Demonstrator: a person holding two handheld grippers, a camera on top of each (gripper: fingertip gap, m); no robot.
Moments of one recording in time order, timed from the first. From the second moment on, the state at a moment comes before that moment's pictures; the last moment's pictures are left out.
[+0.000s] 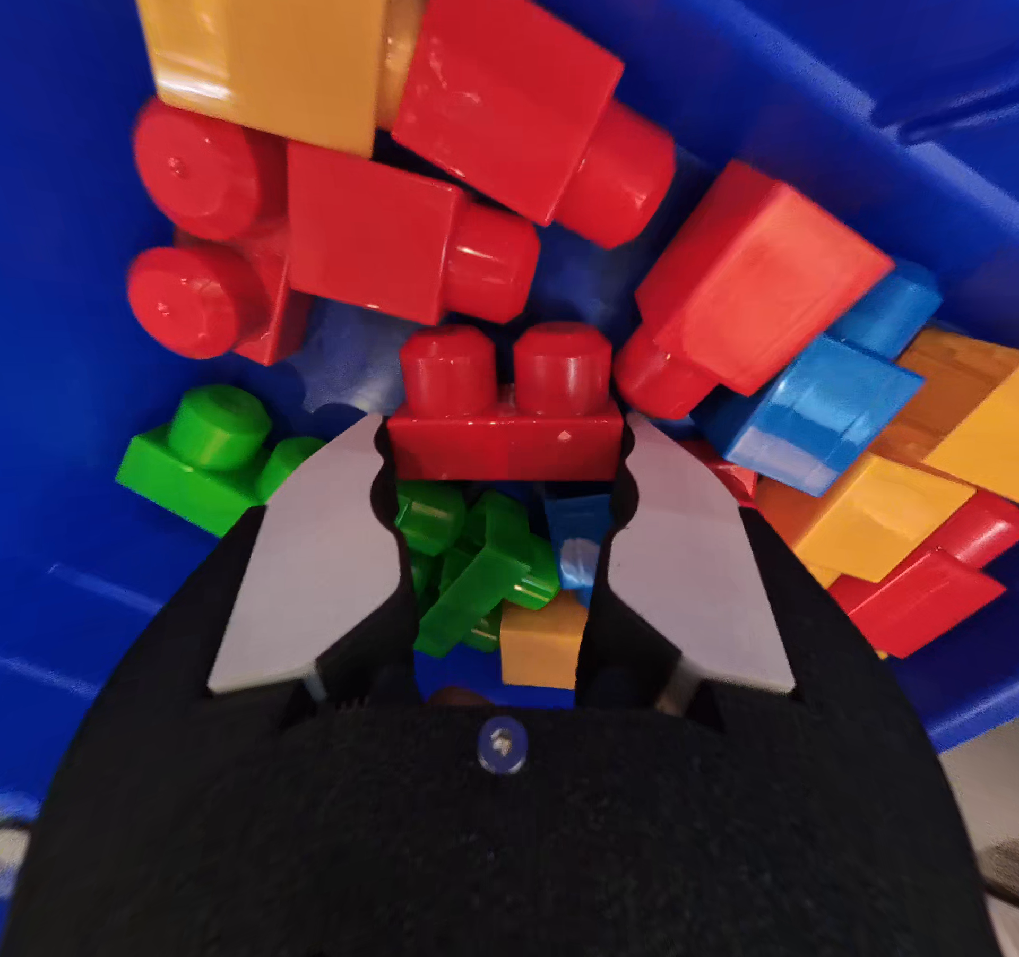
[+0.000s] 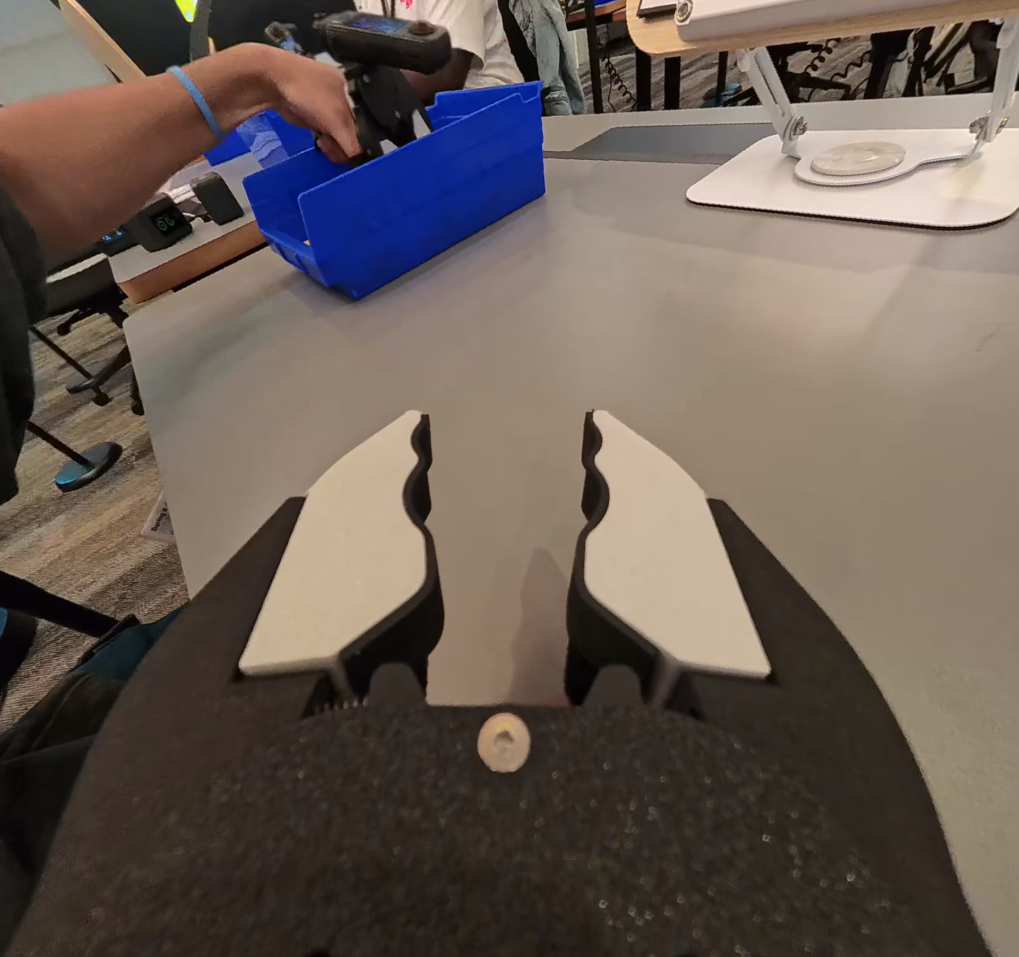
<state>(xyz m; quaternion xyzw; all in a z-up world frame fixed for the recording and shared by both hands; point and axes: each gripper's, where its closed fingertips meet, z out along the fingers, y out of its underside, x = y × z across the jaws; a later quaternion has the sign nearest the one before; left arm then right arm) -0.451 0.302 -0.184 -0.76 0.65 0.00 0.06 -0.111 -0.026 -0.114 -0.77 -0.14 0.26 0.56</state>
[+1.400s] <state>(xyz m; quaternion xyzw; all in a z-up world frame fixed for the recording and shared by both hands) -0.133 0.168 -0.183 -0.82 0.56 0.01 0.07 -0.114 -0.033 -0.108 -0.76 -0.16 0.26 0.58</state>
